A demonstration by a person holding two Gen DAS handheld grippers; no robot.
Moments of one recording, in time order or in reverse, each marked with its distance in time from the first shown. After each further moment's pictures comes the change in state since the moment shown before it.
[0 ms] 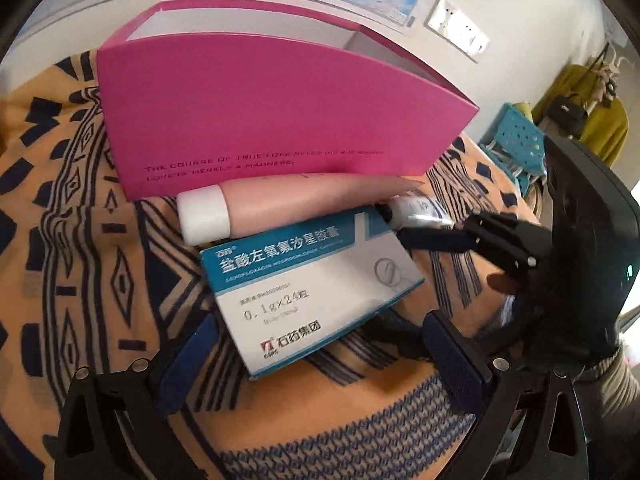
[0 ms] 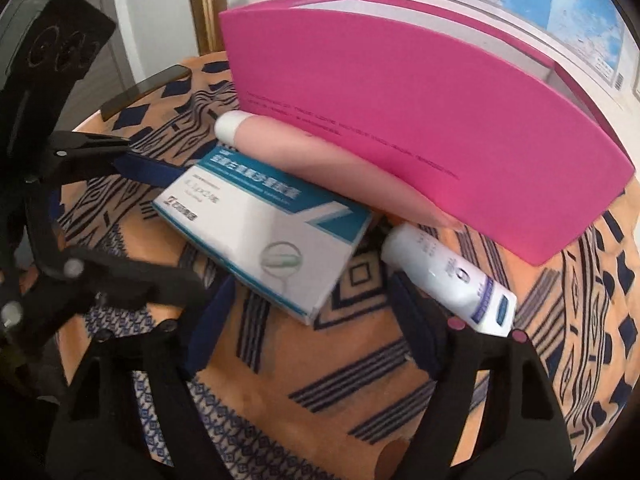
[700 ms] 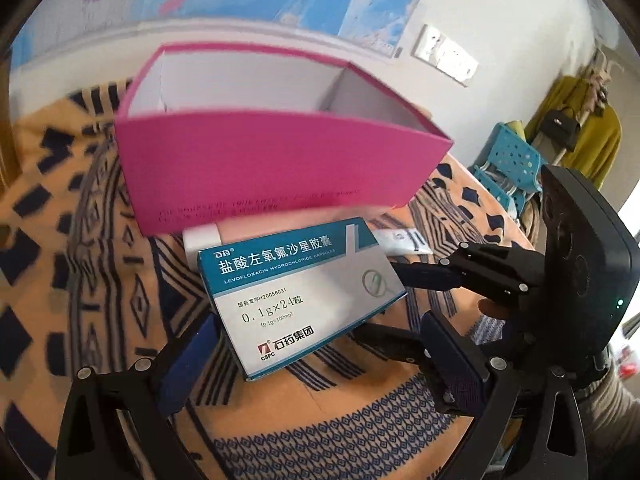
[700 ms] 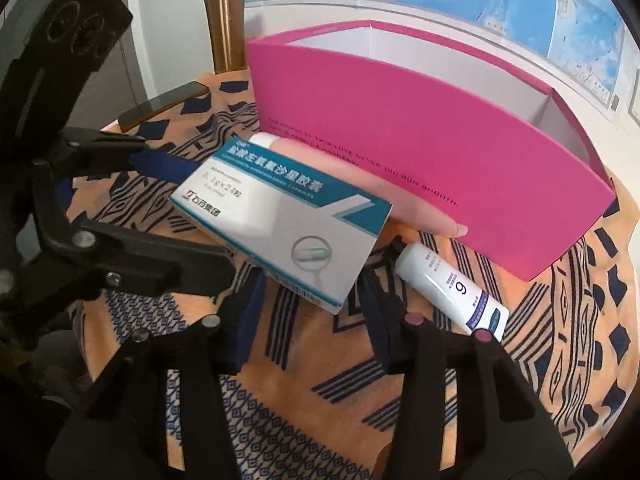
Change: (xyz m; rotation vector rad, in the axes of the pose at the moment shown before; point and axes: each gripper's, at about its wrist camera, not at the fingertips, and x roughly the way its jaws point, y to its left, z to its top) left arm -0.032 -0.026 0.006 0.041 -0.101 0.041; right arm -0.031 0.009 -0.002 -0.016 -0.072 -0.001
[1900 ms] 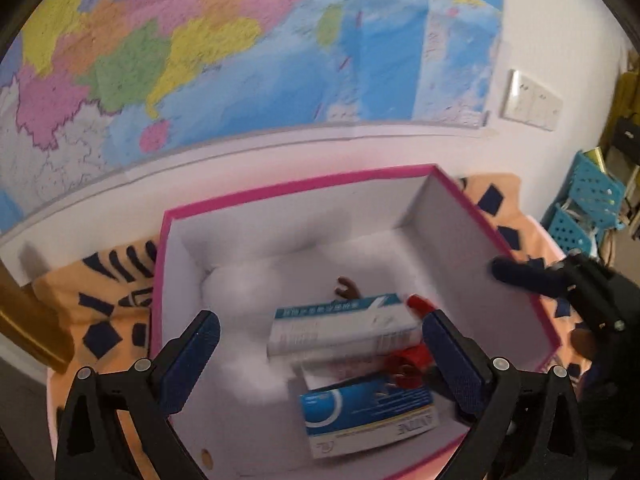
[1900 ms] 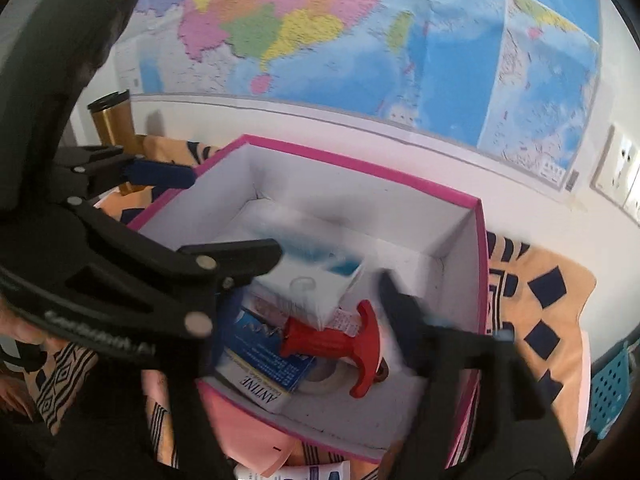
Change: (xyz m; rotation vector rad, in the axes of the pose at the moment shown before) left arm 0.053 0.018 0.196 0.053 -0.033 0.305; right arm 0.001 -0.108 0.135 0.129 -0.123 -0.167
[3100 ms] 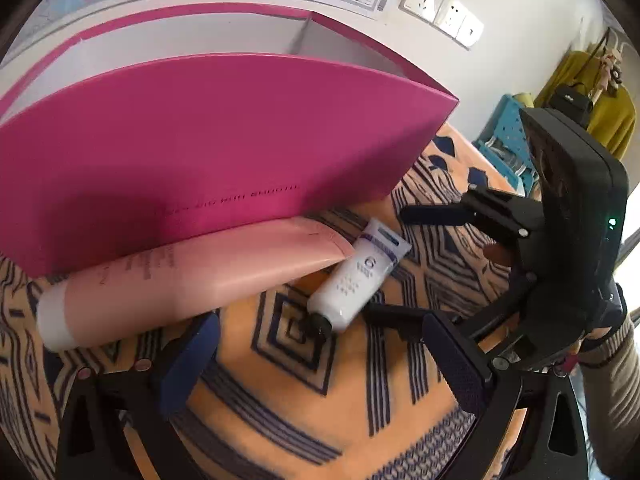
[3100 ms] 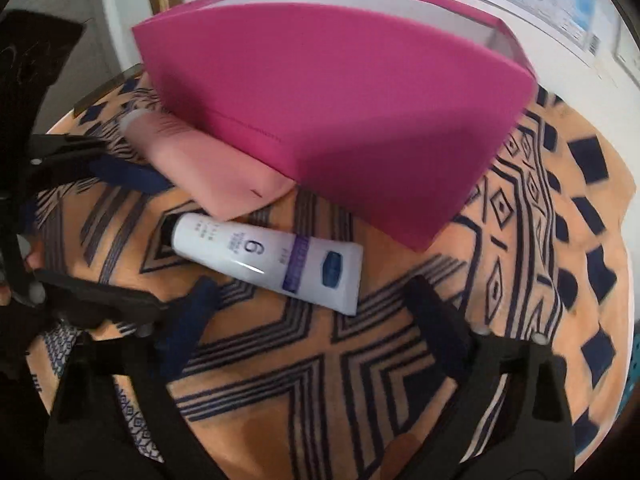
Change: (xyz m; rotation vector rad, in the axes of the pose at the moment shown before) left arm 0.019 -0.079 -0.158 -0.041 0.149 -0.337; right arm 0.003 -0.019 -0.161 -0.138 0.234 0.140
